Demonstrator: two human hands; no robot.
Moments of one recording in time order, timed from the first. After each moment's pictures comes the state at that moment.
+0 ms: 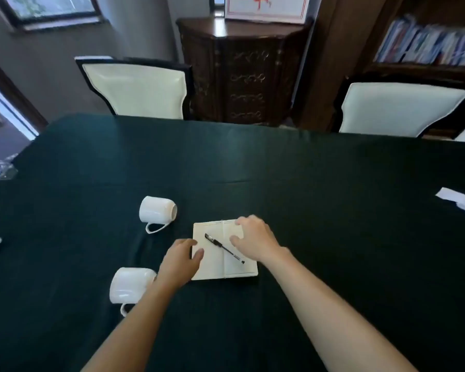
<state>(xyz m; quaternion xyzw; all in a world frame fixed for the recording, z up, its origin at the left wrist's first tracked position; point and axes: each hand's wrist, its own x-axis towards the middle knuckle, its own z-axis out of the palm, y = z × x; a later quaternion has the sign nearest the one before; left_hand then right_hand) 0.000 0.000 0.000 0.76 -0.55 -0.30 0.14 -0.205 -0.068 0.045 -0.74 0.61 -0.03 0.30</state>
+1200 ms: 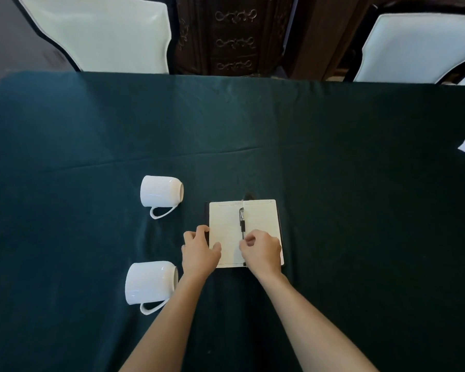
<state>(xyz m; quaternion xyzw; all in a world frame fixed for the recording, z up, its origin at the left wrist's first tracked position) 0.015 -0.017 -0.065 0.79 -0.47 -0.38 0.10 -0.133 -0.018 -0.059 -0.50 0.78 -0.15 0.34</state>
